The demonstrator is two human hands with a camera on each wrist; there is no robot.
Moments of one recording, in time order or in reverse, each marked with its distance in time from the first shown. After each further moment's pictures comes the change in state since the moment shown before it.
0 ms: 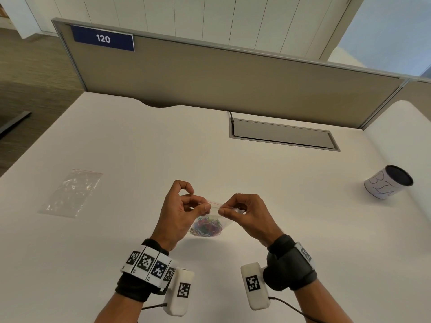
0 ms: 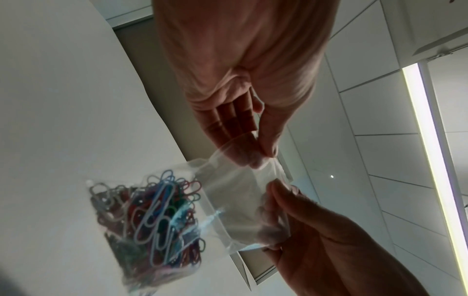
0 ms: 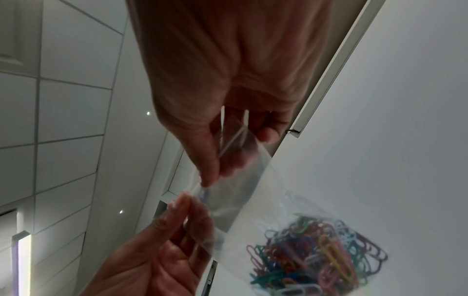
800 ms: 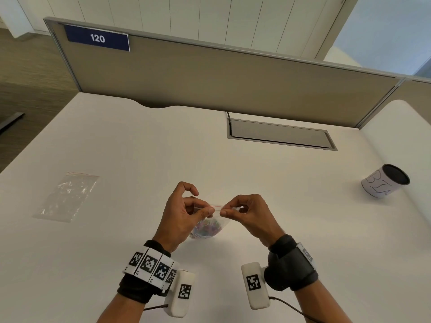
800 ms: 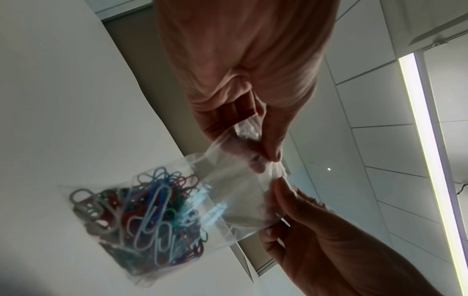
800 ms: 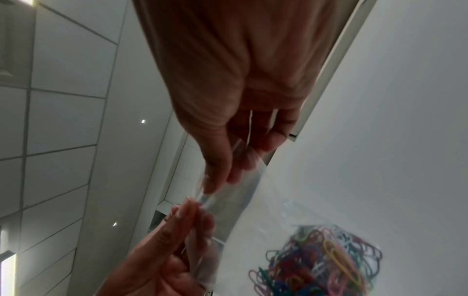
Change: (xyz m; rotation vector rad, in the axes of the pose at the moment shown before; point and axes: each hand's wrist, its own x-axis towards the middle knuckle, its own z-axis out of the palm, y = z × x) left_hand 0.006 -0.005 0.003 0.051 -0.074 0.035; right_hand 0.005 0.006 -0.003 -0.003 0.023 0.046
